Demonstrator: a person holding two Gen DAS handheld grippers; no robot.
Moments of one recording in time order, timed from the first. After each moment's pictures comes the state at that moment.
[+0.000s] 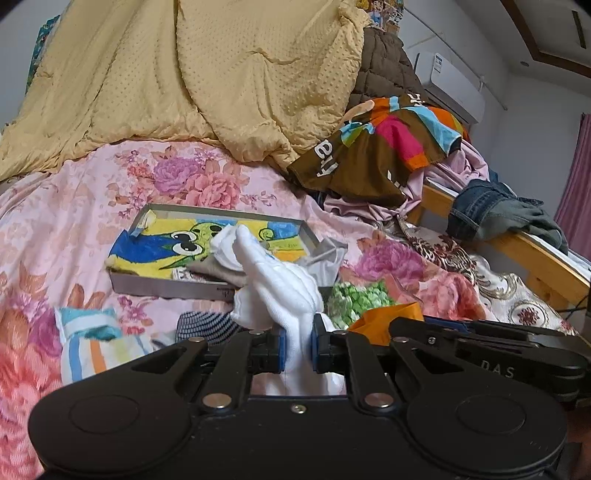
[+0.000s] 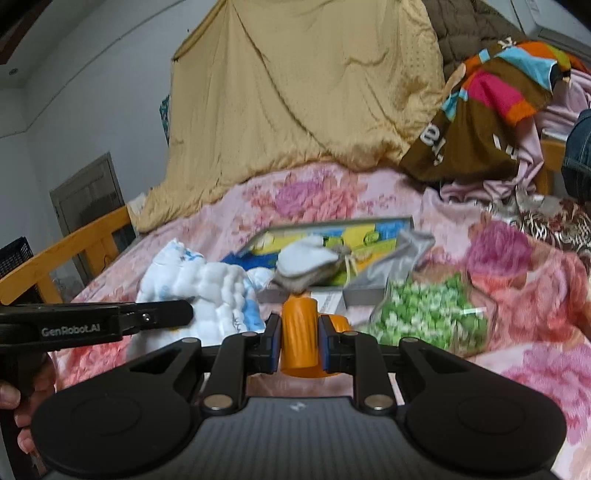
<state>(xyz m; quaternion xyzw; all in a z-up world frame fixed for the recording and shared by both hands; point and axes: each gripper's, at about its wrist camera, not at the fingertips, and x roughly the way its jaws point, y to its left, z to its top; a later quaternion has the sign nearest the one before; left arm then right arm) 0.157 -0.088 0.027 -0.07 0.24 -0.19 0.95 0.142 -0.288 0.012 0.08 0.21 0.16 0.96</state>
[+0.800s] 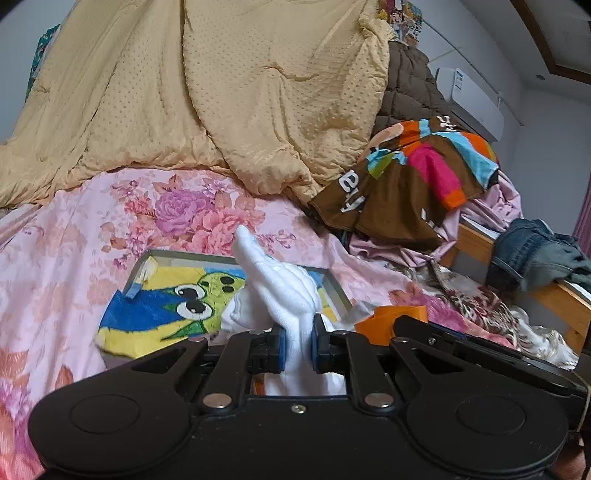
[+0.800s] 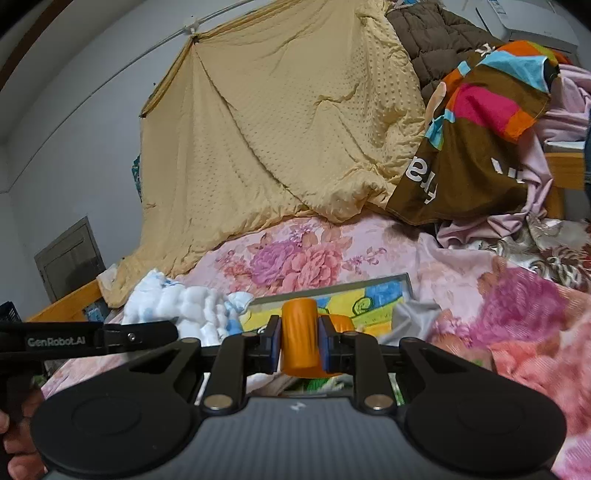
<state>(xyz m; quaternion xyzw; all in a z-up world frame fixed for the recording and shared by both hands) 0.271 -0.094 0.057 -0.07 0.22 -0.16 0.96 0.256 -0.301 0.016 0.14 0.14 0.14 0.97</state>
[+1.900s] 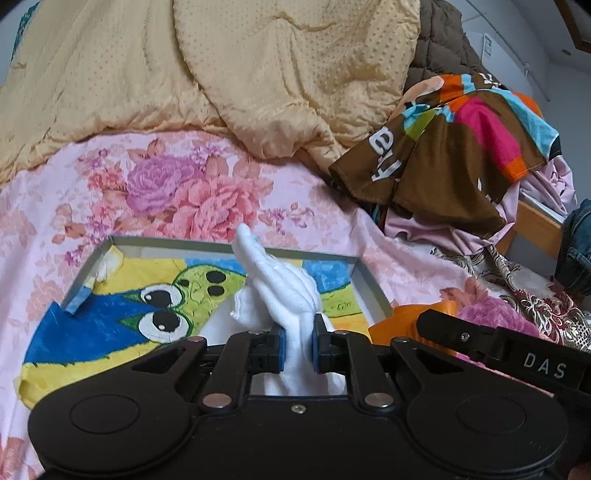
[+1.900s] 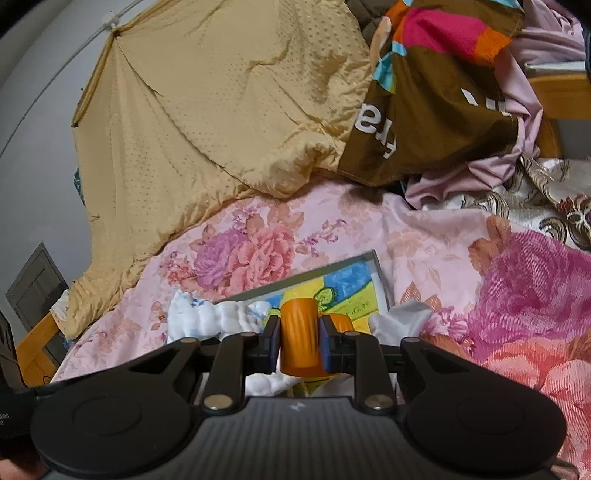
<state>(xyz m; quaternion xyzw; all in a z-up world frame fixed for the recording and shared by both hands) 0.410 -0.146 0.002 -0.06 0.26 -0.14 0.95 0.363 -0.329 -0.013 0.22 0.21 0.09 0.95</state>
